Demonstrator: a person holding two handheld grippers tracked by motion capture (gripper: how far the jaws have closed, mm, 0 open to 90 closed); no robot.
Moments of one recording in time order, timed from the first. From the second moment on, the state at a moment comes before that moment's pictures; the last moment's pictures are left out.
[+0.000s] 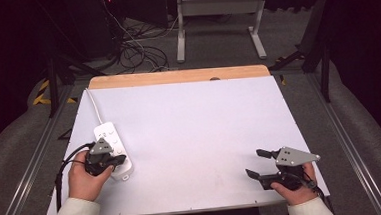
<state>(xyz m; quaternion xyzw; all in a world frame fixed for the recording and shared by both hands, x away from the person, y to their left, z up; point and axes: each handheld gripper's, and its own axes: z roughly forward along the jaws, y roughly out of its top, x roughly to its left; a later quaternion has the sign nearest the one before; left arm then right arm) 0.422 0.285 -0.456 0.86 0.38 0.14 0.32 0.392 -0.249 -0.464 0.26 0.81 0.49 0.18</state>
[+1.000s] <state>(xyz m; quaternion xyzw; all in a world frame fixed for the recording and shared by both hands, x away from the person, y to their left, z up) 0.419 0.281 -0.457 0.86 0.37 0.16 0.31 0.392 -0.248 -0.464 0.26 0.82 0.49 0.18</state>
